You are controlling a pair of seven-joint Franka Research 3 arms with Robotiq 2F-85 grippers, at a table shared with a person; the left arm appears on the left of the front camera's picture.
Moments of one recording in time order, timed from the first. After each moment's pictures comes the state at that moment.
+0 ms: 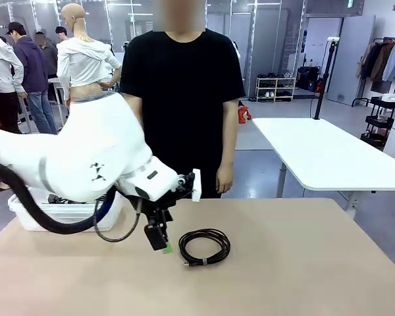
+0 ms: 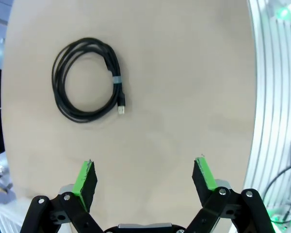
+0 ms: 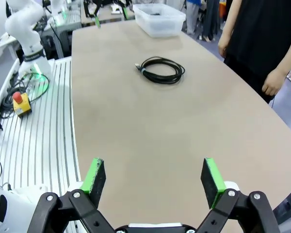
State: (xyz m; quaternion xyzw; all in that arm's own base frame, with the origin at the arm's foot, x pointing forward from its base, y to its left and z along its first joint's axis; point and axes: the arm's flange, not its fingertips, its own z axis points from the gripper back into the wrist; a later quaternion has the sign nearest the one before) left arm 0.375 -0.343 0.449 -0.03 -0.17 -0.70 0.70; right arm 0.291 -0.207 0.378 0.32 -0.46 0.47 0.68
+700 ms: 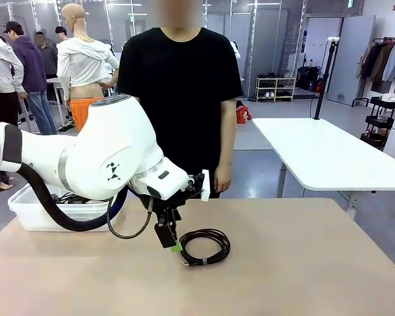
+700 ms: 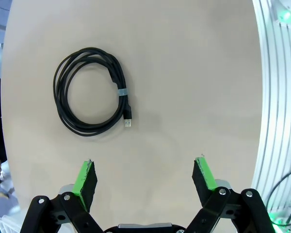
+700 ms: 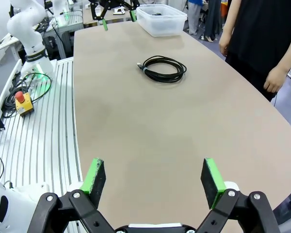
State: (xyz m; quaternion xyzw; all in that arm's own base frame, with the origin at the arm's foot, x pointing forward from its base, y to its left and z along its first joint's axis) left arm 0.389 -0.357 0.444 -0.03 -0.17 -0.70 0.69; right arm 0.293 -0.209 0.376 0.32 -0.45 0.47 0.68
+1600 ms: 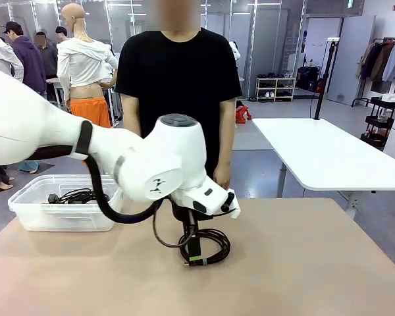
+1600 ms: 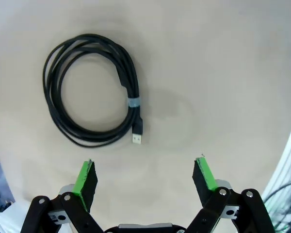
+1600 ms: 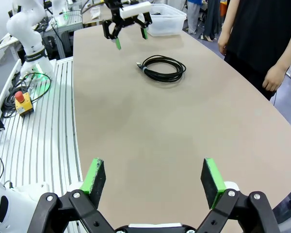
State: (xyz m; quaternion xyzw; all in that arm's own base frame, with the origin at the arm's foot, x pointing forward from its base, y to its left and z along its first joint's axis) left arm 0.422 -0.433 0.391 0.04 -0.08 -0.66 0.74; right arm 0.292 -0.210 0.377 0.32 -0.45 0.47 0.69
